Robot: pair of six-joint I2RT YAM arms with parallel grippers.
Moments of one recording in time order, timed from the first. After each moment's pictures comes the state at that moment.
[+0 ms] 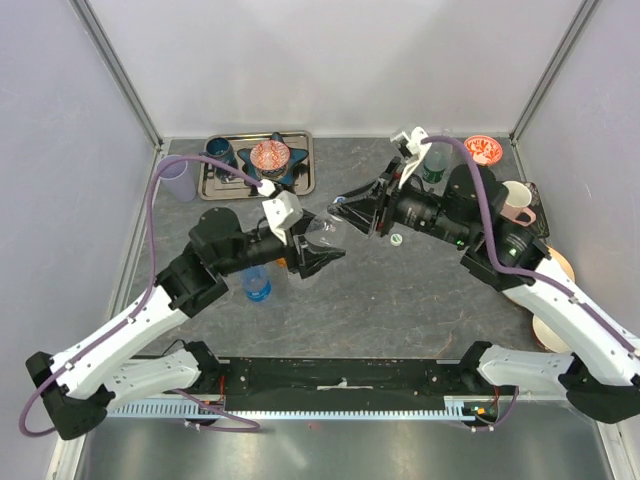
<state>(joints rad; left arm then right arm) -0.89 0.94 0.99 -0.07 0.24 0.01 0.83 1.12 1.43 -0.33 -0.18 0.38</state>
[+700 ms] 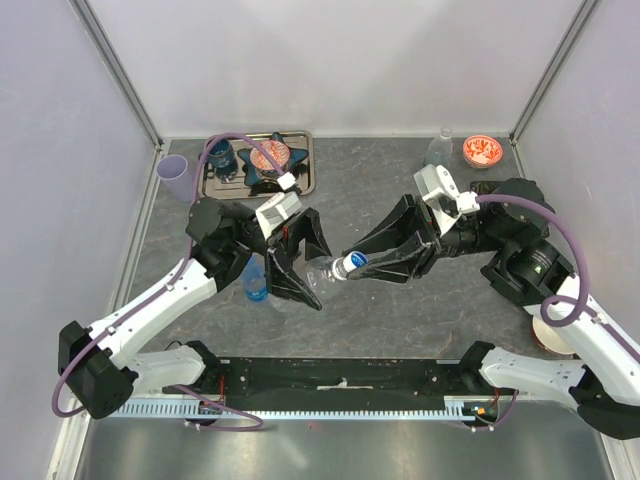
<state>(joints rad) -0.70 1.14 0.99 0.75 1.40 -0.82 0.82 1.00 1.38 -0.16 -0.90 0.19</state>
